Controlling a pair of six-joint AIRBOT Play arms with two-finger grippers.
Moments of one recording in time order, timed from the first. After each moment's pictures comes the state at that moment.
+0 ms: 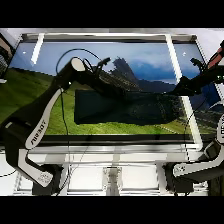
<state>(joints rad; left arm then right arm) -0.43 -1.73 1.65 0.81 -1.31 -1.31 -0.35 -1.60 1.62 -1.09 1.71 1.37</state>
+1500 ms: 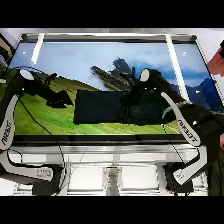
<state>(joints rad) 0.15 -1.56 1.30 1.02 -1.48 -1.33 0.36 -1.75 1.51 -1.18 1.29 1.29</state>
